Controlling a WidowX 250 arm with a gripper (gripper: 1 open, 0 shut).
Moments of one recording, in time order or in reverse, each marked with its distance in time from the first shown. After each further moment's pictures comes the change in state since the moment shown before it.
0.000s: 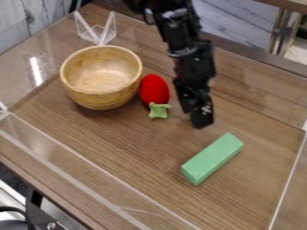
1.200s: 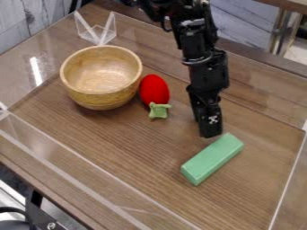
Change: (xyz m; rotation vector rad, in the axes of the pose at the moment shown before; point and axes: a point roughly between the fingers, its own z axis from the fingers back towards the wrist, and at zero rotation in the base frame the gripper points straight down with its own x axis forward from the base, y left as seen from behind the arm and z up) arm 0.002 -0.009 -0.018 -0.042 0.069 -0.142
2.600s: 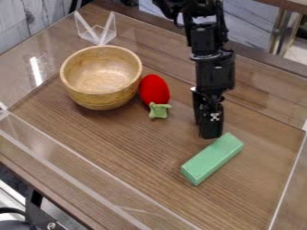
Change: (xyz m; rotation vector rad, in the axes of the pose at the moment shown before) arm 0.006 -0.001 -0.001 -0.070 0.076 -0.042
